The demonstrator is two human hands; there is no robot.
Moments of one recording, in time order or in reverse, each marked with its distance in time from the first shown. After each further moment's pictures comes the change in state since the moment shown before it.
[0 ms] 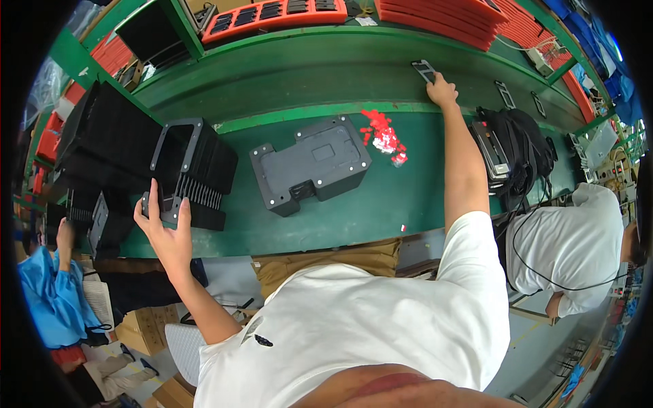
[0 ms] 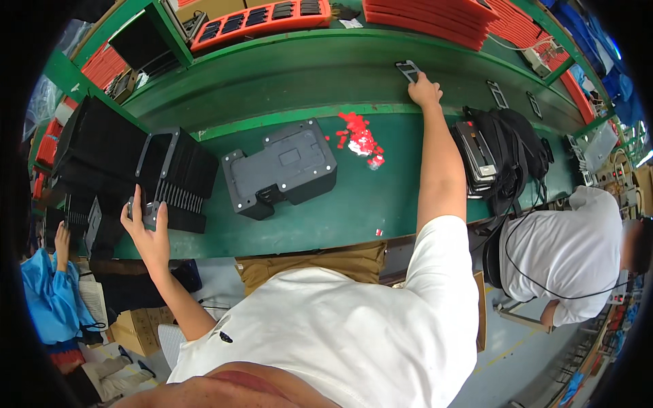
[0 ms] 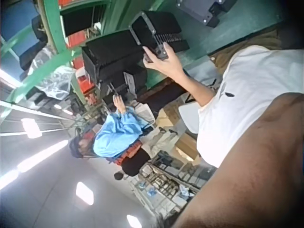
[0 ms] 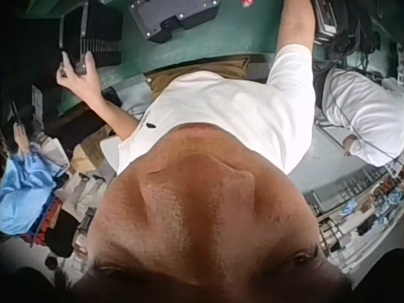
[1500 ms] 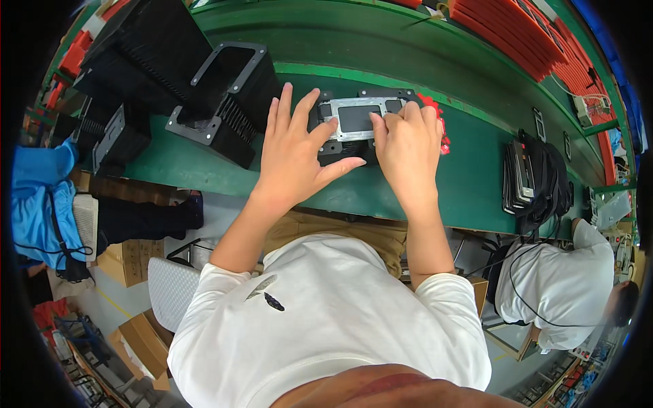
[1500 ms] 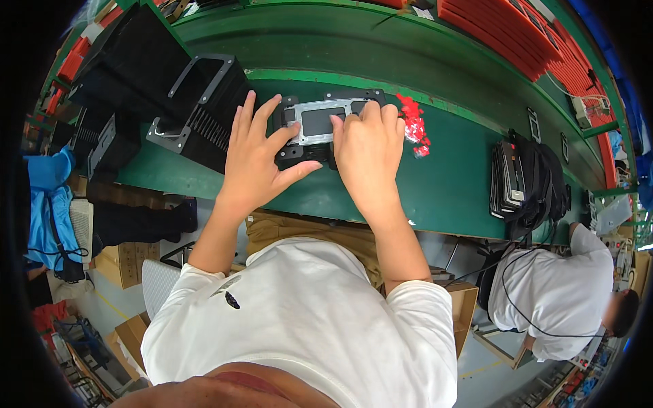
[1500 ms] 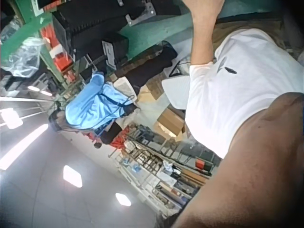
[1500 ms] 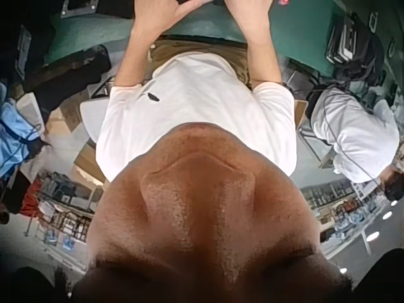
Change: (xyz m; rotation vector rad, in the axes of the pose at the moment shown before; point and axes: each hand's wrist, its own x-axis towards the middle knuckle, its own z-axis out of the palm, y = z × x) left_hand -0.029 0.111 0.055 -0.069 -0.275 0.524; right_hand -0.322 -0.220 -0.188 0.191 0.184 -0.648
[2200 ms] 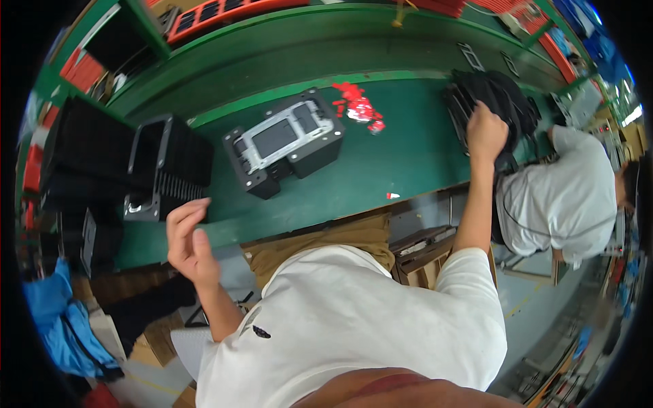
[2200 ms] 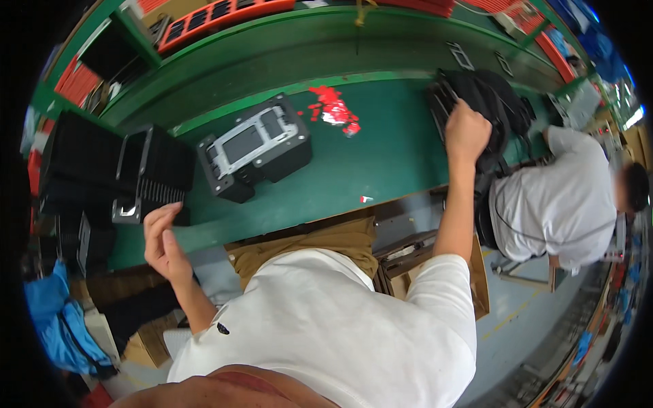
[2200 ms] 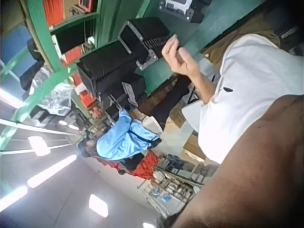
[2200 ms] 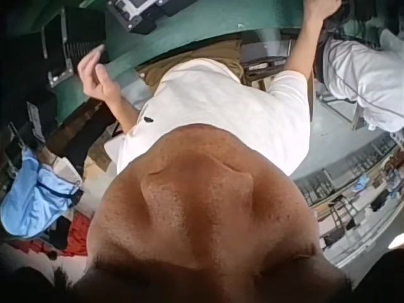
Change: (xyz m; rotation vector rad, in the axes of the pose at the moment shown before) left_hand -0.067 -0.042 -0.032 -0.820 0.248 -0.042; right_hand -0.102 0.296 -0.049 -0.651 0.138 0.395
